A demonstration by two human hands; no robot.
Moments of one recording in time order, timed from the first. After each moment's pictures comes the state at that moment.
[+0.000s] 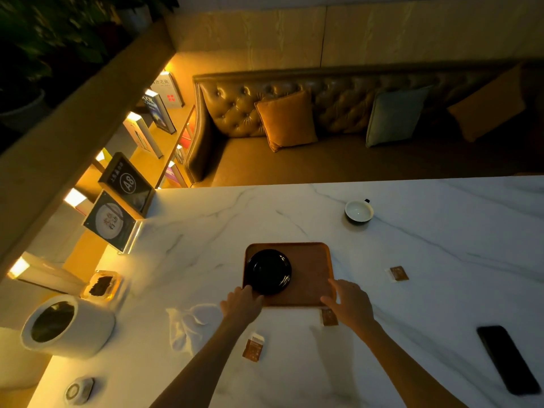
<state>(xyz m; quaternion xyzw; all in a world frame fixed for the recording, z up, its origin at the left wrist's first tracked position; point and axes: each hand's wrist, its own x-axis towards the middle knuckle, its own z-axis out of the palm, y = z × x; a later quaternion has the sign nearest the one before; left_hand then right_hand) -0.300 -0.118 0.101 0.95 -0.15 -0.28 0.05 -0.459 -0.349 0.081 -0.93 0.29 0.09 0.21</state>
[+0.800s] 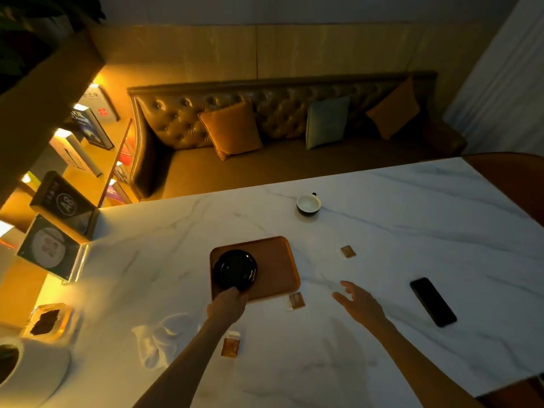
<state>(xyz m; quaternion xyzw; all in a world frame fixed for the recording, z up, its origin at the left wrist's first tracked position) -0.323 -0.121 0.117 0.90 -0.25 -0.34 0.10 -0.573 -0.351 0.128 -0.81 0.48 0.09 0.34</state>
